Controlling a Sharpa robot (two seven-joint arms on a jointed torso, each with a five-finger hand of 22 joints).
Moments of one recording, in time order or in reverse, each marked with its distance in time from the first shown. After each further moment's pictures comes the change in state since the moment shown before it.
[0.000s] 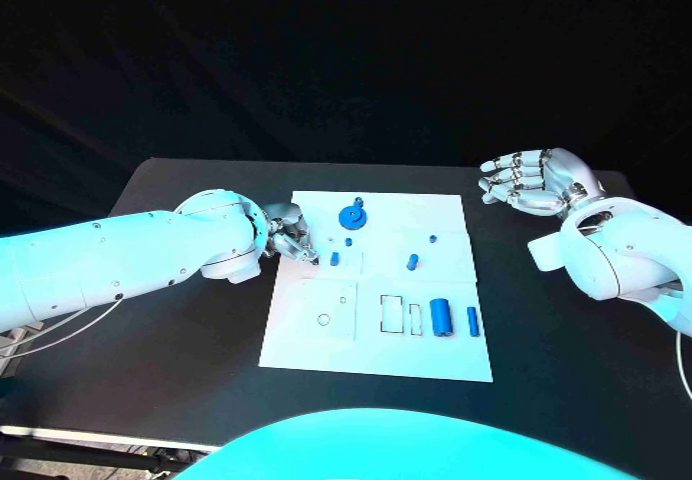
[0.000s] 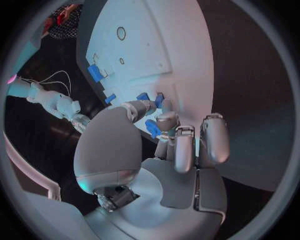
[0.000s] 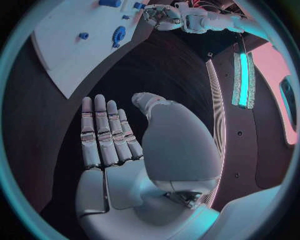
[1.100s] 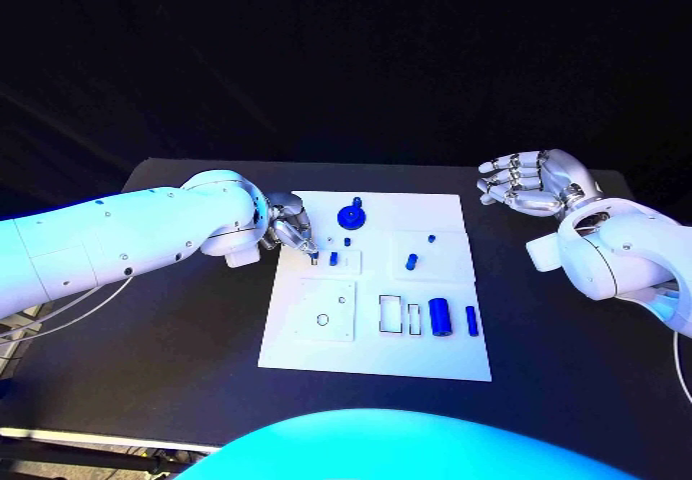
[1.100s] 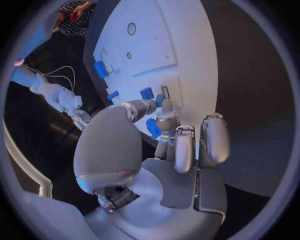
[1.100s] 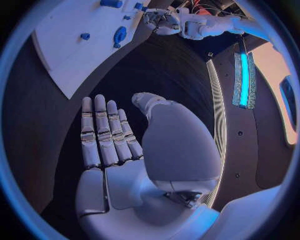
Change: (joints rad) left arm 0.041 0.050 0.025 -0.095 0.091 0.172 0.011; left_hand 0.003 0.003 0.000 0.000 0.003 0.005 -0.001 -0.001 0.000 0.002 0.002 0.000 -0.006 0.000 0.000 -0.004 0.000 0.000 0.000 0.000 0.000 -0.003; right arm -0.005 0.004 0.000 -0.006 0.001 0.001 0.001; right_hand 0.000 0.000 0.000 0.000 0.000 -0.004 -0.004 0.000 -0.001 0.000 0.000 0.000 -0.002 0.000 0.000 -0.004 -0.001 0.000 0.000 0.000 0.000 -0.002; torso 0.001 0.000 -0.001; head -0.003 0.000
